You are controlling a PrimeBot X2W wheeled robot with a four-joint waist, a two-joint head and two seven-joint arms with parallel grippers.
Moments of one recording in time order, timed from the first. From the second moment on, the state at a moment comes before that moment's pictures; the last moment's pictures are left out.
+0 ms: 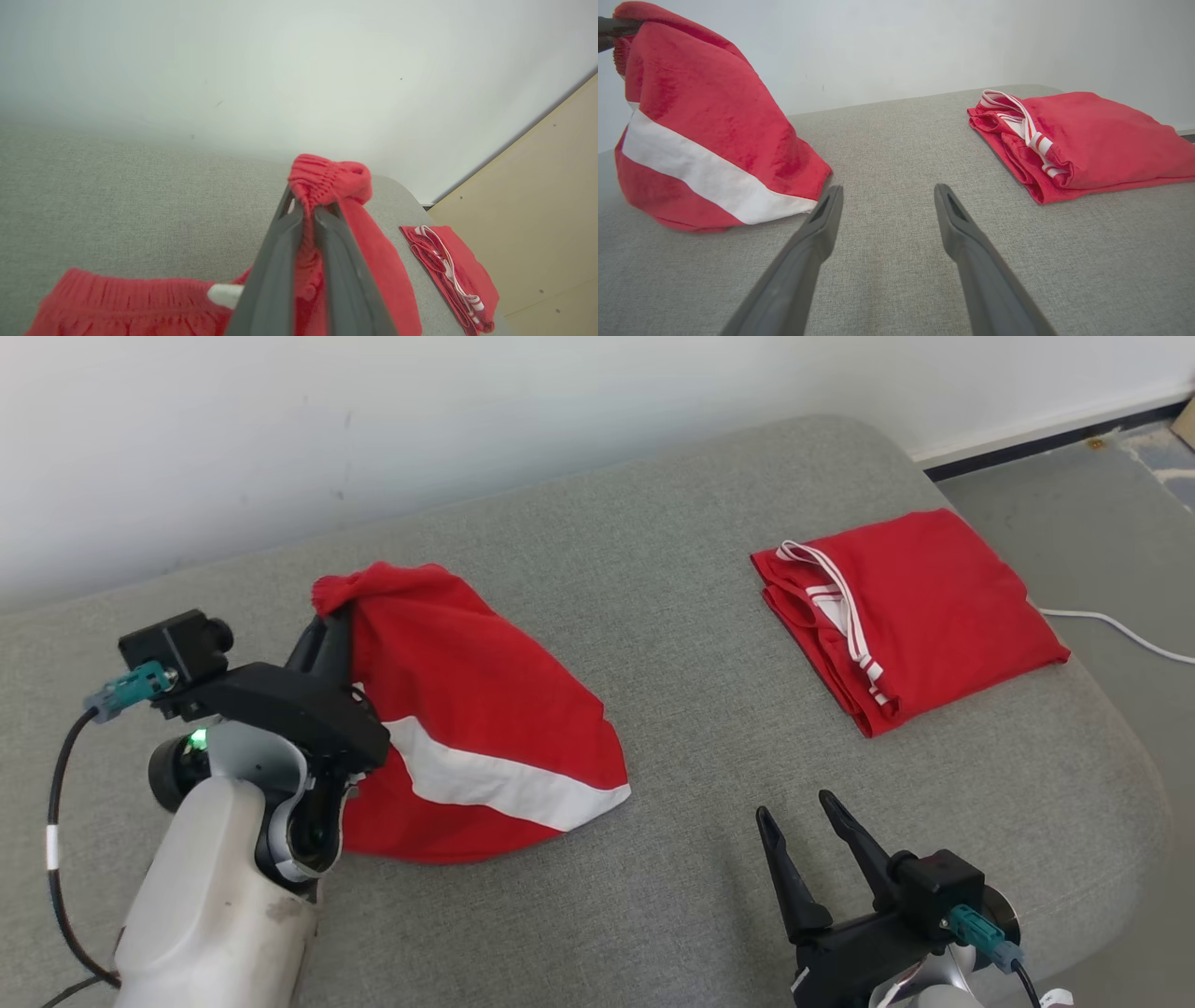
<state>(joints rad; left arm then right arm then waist) -0.64 0.14 -0.19 0.50 -0.70 0.03 0.00 -0.23 -0.10 0.29 0.43 0.26 0.13 -0.26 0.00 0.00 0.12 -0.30</state>
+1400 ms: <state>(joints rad) -0.35 0.23 -0.12 0.58 -0.63 0.15 -0.25 -0.16 -0.12 0.29 0.43 0.26 0.13 -0.25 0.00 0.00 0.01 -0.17</state>
